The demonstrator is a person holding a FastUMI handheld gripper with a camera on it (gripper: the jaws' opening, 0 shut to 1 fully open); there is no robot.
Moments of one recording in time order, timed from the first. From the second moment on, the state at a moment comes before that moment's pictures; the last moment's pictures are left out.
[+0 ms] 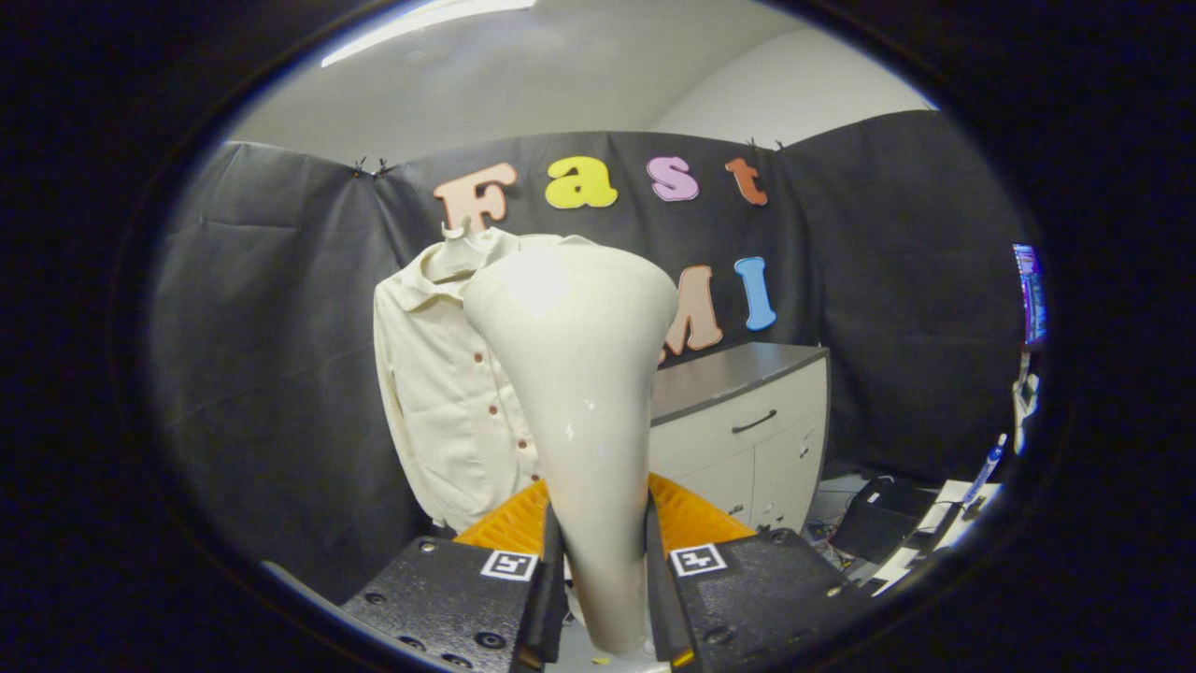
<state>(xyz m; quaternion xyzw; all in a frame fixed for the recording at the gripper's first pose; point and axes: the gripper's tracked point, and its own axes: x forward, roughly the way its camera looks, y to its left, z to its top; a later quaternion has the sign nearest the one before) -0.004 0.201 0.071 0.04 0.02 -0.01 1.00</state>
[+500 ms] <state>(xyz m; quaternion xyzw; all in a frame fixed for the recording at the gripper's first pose) 0.009 0.231 0.063 0.00 0.05 0.04 1.00</state>
